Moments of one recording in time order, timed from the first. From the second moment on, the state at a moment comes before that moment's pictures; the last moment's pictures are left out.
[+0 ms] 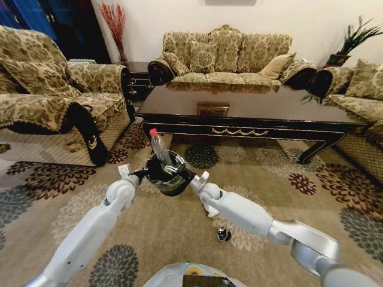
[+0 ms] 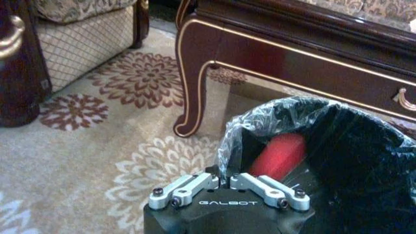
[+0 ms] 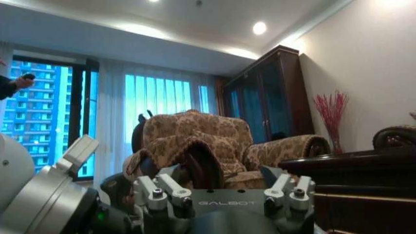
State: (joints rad) left arm 1.01 -0.88 -0.31 -1.90 -1.15 0.47 -0.60; right arm -0.39 1.15 -0.66 1.40 0.89 0.53 -0.18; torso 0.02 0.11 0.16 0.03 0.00
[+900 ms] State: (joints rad) left arm 1.00 -0.68 -0.48 -1.98 -1.31 0.51 -0.65; right arm -0.69 0.98 -0.38 1.55 1.30 -0.19 0.86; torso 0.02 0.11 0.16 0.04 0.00
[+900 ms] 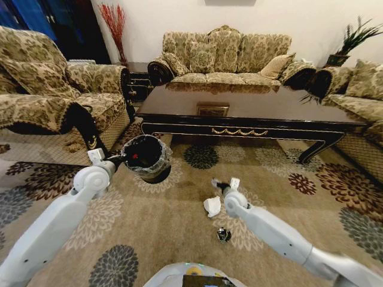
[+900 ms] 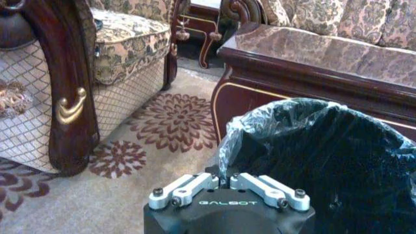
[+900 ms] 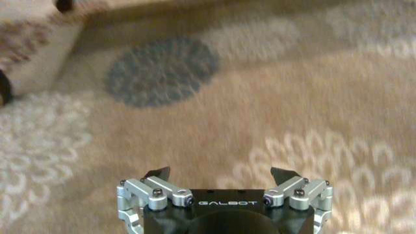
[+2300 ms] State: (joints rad) left arm 1.04 -0.69 -0.49 -2.00 -1.29 0.51 -0.66; right arm -0.73 1.32 -0.24 1.04 1.19 -0.26 0.85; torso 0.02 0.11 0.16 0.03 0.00
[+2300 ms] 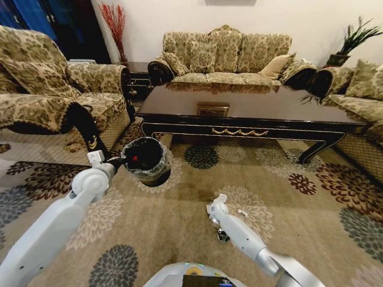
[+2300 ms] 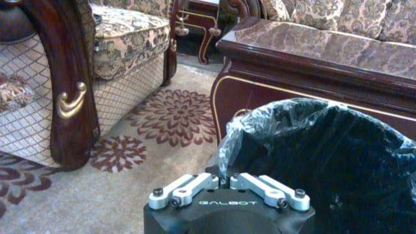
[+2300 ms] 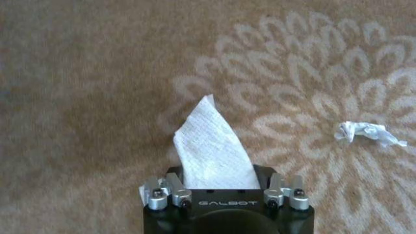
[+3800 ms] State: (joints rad) left arm 1.02 -0.85 -0.34 -1.91 -1.23 0.50 -0.65; right arm -0.28 1.21 -0.61 1.54 1.07 0.38 0.25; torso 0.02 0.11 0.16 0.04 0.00
